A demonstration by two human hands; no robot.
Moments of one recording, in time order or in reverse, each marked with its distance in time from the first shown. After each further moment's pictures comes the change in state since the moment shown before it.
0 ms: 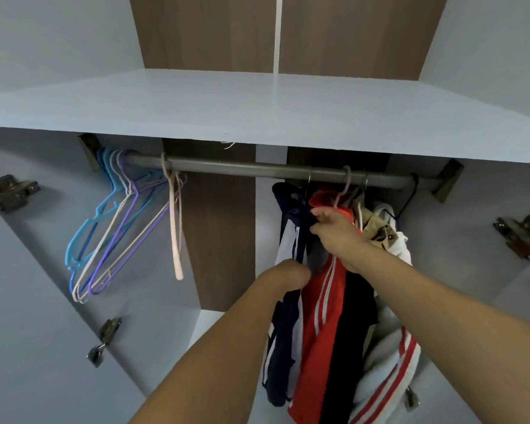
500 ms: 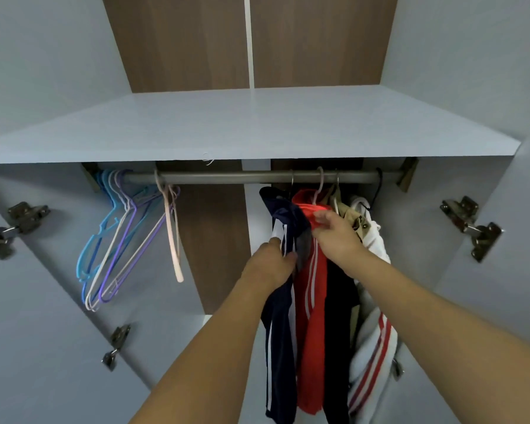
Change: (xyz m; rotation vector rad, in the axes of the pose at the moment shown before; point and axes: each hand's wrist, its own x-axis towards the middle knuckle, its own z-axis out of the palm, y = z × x) left_hand -0.058 -0.005 -0.009 0.203 0.372 0.300; right_hand -0.058 -0.003 -0.030 -0.058 0.120 -0.065
